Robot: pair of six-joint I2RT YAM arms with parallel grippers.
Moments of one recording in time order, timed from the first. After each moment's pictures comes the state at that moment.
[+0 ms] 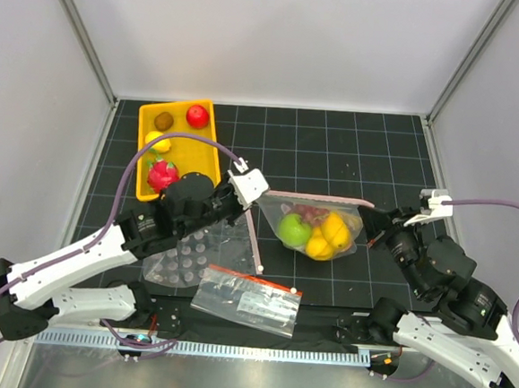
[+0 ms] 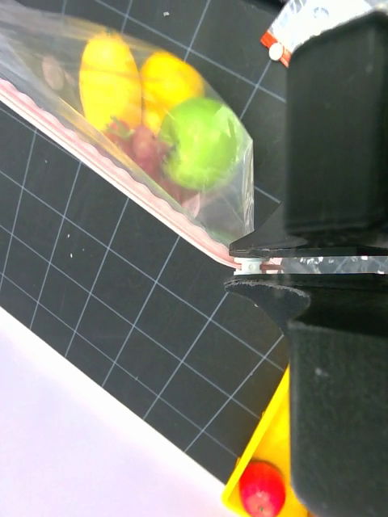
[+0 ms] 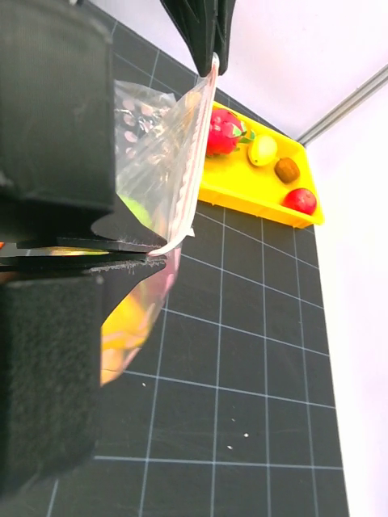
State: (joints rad) left arm -1.02 1.03 1.10 -0.32 -0.16 0.28; right arm 0.93 0.41 0.89 -0.55 0.58 0.41
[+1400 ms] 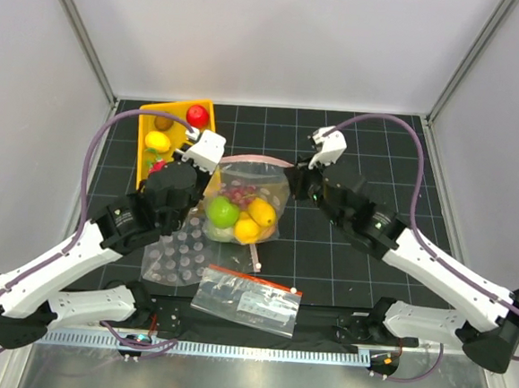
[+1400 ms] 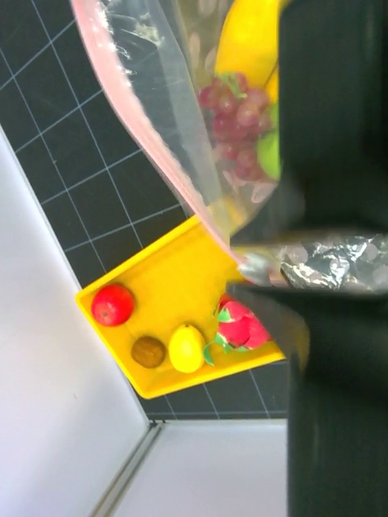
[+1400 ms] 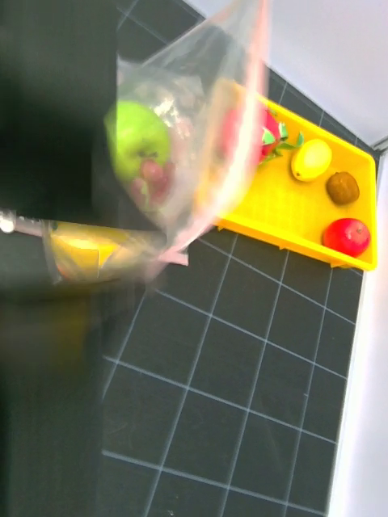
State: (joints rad) left arm -0.95 0.98 1.19 -0.52 -0.75 0.12; right arm 0.90 1.09 1.09 -0.23 0.39 0.30
